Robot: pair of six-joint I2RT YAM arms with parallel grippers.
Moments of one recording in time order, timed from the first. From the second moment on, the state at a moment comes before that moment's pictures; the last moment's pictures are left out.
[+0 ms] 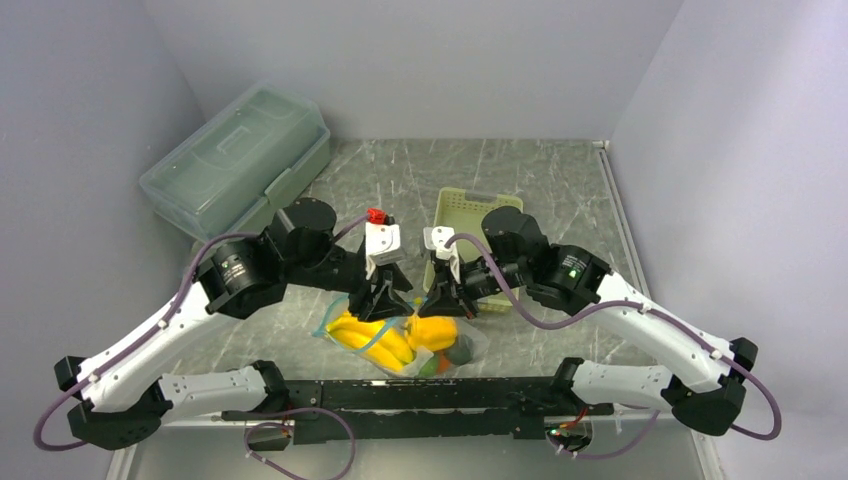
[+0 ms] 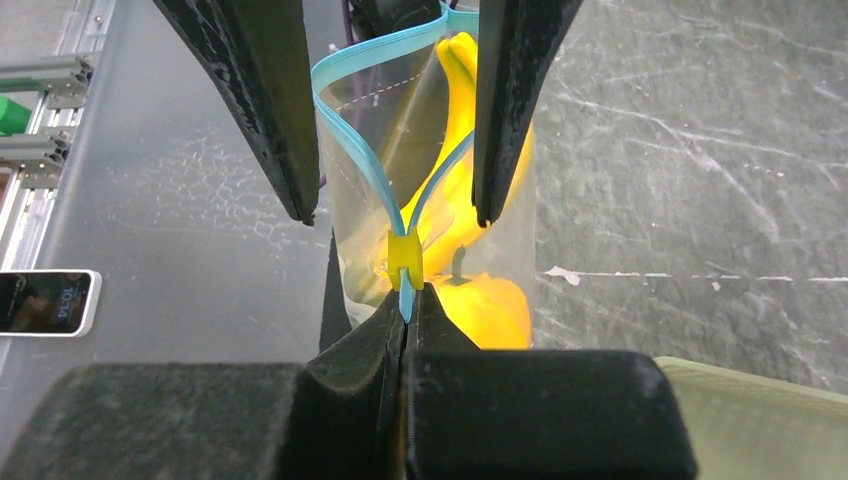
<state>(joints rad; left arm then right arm) -0.96 1.04 1.37 -0.78 0.55 0.07 0.96 1.07 1.19 -0.62 -0.68 -0.16</state>
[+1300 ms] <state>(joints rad) -0.96 1.03 1.29 -0.64 0.54 0.04 0.96 1.07 1.21 -0.63 -0.67 -0.11</state>
